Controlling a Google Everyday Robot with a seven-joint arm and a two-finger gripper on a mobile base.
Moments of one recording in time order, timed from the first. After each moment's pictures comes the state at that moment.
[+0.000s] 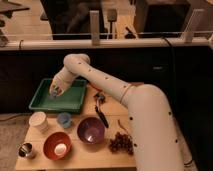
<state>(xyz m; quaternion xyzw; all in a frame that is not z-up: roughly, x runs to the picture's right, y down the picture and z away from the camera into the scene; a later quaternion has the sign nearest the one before) -0.304 0.009 0.808 -0.05 -0.48 -0.46 0.75</state>
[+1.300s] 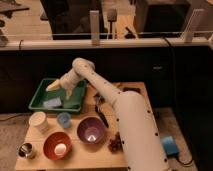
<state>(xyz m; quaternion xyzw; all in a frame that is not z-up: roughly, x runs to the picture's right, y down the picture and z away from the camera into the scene) -0.290 0.011 0.864 0.01 -0.53 -0.52 0.67</state>
